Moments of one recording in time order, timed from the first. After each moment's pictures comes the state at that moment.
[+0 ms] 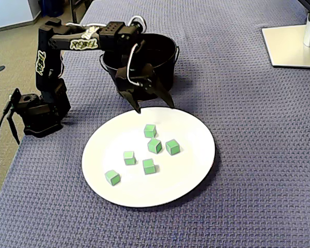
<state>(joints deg) 14.4 65.0 69.3 83.4 -0.5</state>
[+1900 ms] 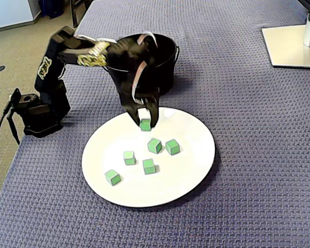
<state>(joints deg) 20.5 55.0 52.8 92.6 -6.0</state>
